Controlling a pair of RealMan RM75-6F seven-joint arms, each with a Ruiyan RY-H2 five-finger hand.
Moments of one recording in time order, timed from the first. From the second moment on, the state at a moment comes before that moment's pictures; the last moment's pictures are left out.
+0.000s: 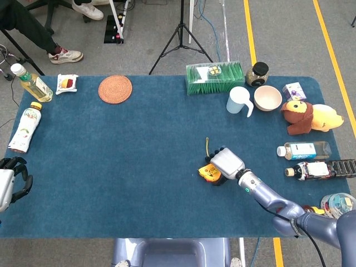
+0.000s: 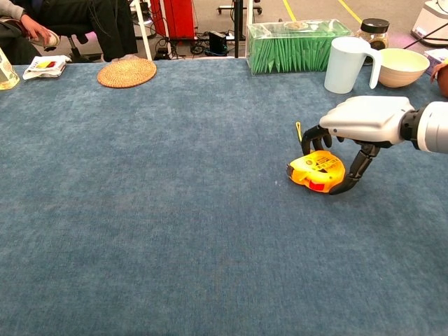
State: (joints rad) left arm -0.12 -0.97 -0.07 -1.88 1.41 1.48 0.31; right arm 0.83 -1.48 0.00 -1.25 -1.46 0.79 -0.15
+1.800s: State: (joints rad) left arm -0.11 -0.97 -0.07 -1.87 1.41 1.49 0.30; right arm 0.80 -1.44 0.02 -1.21 -1.42 0.76 -0.10
